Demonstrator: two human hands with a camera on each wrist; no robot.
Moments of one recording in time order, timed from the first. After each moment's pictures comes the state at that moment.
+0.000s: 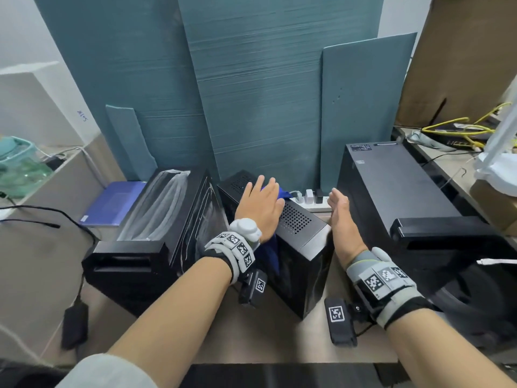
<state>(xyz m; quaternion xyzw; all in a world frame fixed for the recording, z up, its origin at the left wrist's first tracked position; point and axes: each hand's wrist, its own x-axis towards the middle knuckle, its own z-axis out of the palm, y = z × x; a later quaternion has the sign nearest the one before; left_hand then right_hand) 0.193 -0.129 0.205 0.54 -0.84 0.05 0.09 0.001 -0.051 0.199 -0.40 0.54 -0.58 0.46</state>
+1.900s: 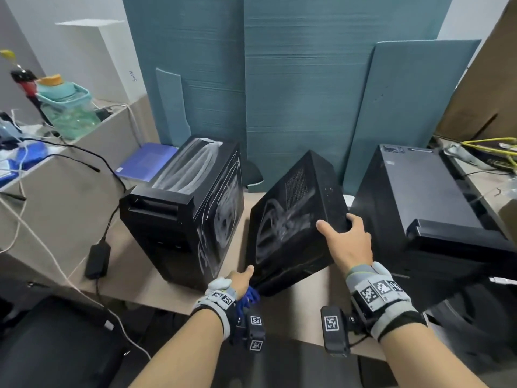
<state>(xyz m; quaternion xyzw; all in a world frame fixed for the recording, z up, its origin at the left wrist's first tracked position) 0.267 0.009 0.002 0.82 -0.38 -0.42 0.09 0.013 -0.001 0.191 -0.44 0.76 -0.34 0.32</state>
